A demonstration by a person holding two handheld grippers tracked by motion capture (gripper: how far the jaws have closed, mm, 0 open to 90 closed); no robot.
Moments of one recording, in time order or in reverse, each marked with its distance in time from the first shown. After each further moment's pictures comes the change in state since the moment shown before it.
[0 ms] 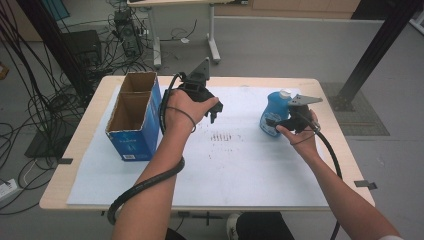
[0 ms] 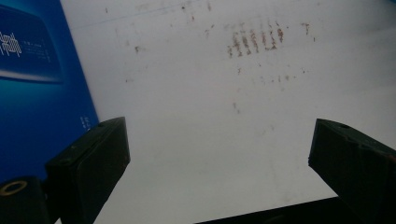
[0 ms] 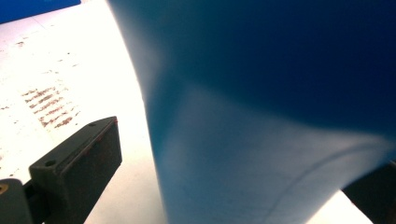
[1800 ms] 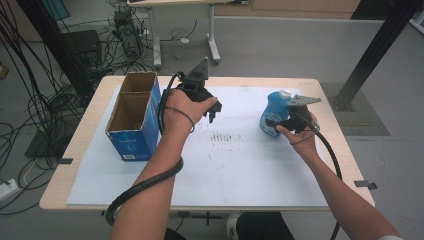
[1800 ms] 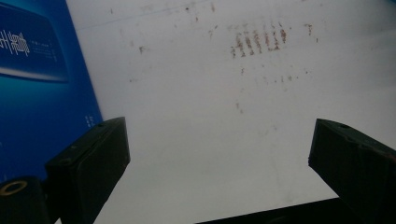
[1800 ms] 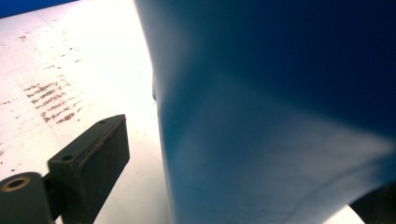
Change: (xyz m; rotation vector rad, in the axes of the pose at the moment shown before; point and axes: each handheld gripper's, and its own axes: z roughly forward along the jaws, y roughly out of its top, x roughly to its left) left arm 0.002 -0.002 -0.003 -0.007 0.008 -0.003; right arm 0.002 0.000 0.001 0.012 0.008 -0.016
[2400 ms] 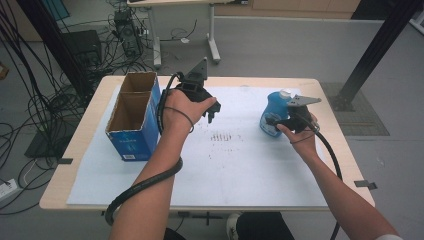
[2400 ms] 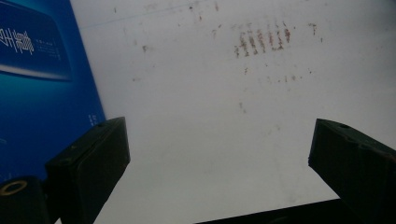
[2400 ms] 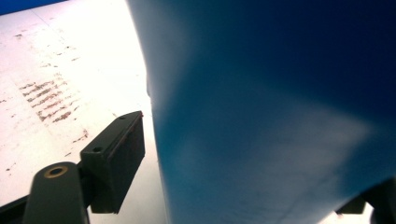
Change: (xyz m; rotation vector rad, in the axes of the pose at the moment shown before) left arm 0.002 0.000 0.000 0.001 0.008 -0.001; right arm -0.001 -0.001 0.001 -0.002 -0.003 -0.001
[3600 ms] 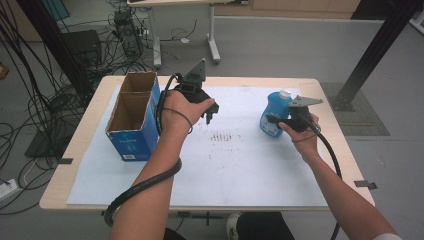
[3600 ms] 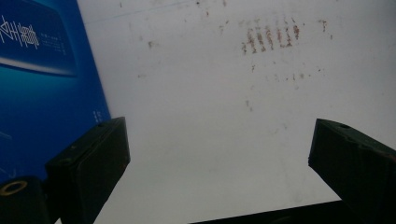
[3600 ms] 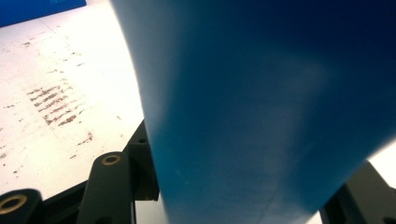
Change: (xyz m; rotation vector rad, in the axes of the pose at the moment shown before) left arm 0.004 -0.001 0.004 0.008 0.014 -0.015; right arm -0.002 -0.005 0.000 -0.023 0.016 0.024
